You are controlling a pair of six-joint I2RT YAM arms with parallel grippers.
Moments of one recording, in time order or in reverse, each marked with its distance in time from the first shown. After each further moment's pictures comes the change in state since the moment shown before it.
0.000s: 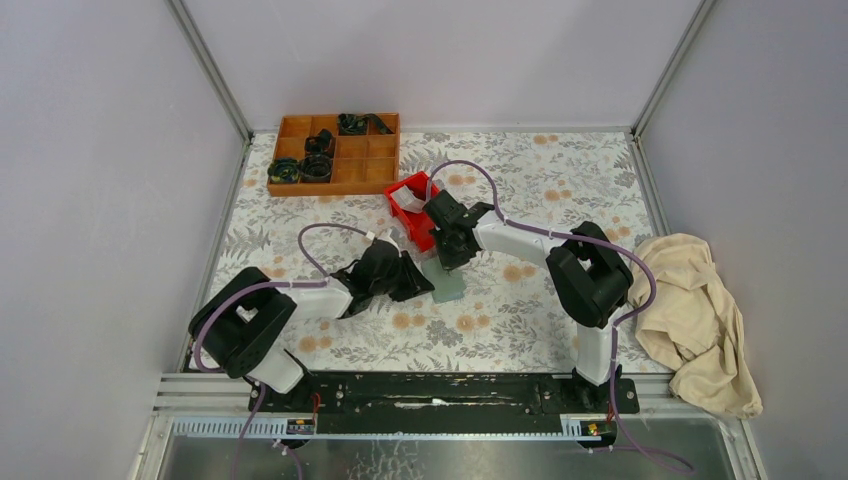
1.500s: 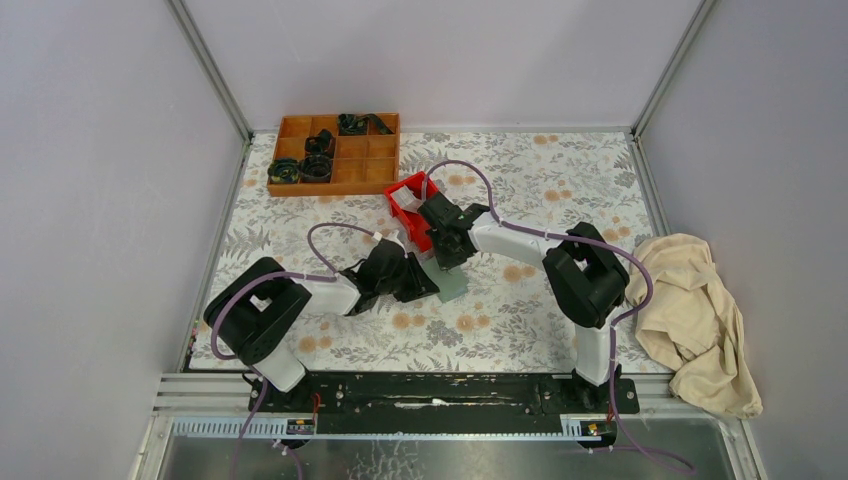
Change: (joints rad) left arm -0.006 0.091 0.026 0.035 0.018 0.011; right arm 0.026 0.014 0.020 -0.001 0.046 0.000
